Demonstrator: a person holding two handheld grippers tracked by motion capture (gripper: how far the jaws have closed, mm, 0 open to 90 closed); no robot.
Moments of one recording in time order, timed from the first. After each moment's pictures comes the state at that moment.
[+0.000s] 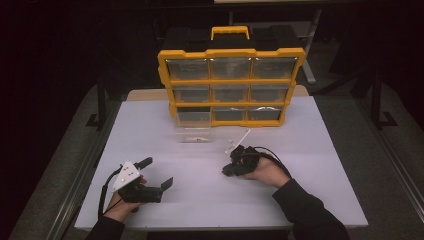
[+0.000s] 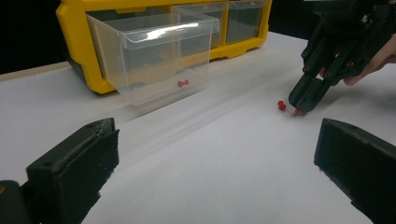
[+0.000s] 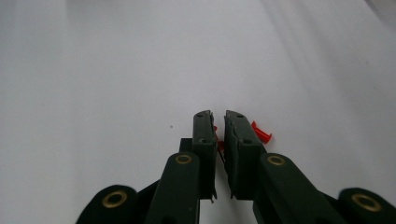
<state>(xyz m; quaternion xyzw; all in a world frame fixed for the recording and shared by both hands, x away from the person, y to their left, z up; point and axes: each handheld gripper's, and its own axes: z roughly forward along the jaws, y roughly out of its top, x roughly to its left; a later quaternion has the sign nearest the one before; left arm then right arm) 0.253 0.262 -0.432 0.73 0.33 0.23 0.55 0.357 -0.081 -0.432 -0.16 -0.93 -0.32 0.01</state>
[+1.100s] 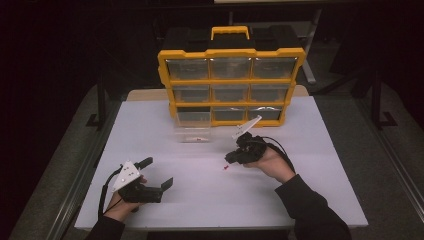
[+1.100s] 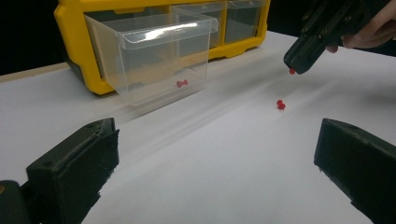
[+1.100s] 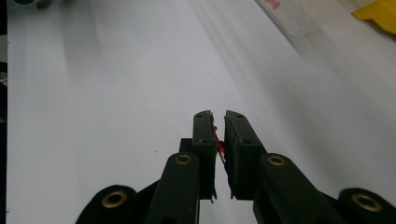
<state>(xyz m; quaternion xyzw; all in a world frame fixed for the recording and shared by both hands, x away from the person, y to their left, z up) 0.254 0.262 -0.432 0.74 0.32 0.23 0.55 0.367 -0.096 -0.397 -0.23 -0.91 -0.35 0.00</state>
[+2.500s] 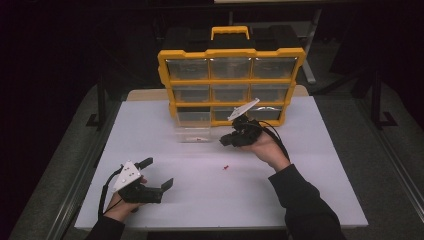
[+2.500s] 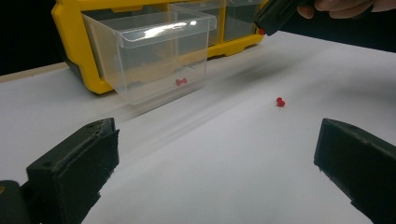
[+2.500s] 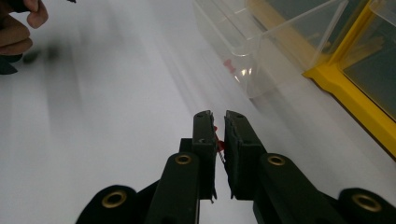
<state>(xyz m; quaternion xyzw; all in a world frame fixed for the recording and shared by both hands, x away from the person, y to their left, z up) 0.253 0.261 -0.433 0.74 0.32 0.23 0.54 0.395 -0.083 -0.366 -0.26 -0.89 -0.38 -0.02</state>
